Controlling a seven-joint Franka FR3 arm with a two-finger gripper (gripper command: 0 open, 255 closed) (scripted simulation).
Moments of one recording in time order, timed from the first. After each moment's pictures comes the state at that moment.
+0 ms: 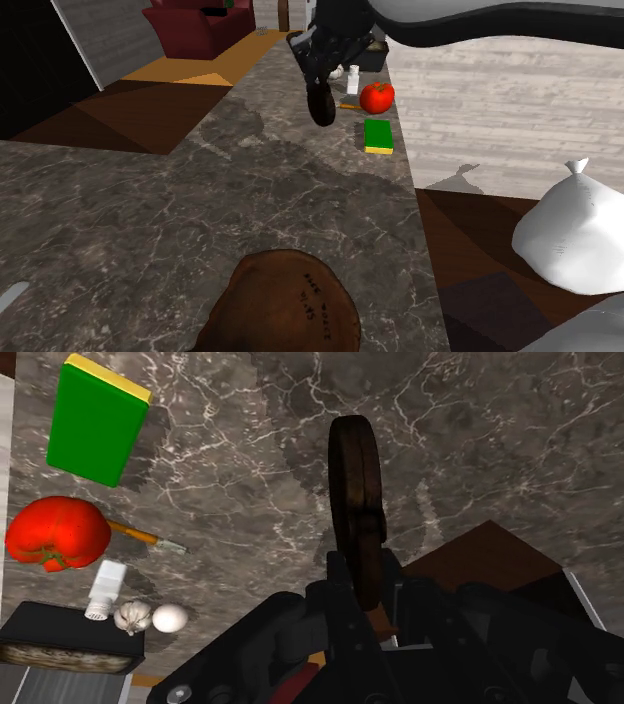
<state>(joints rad) 0.10 -0.62 0.42 -2.10 0.10 2.12 0.24</state>
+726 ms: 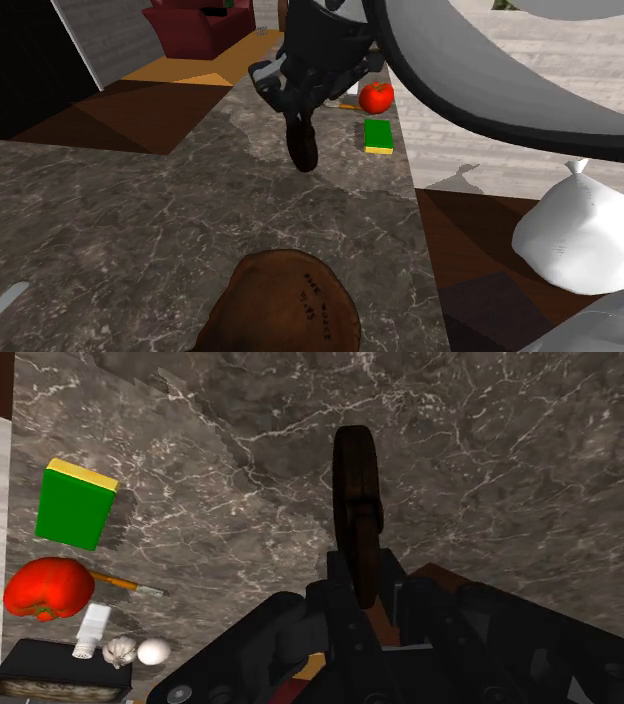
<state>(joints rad) 0.17 -0.76 0.54 -2.11 0.15 1.96 0.42</state>
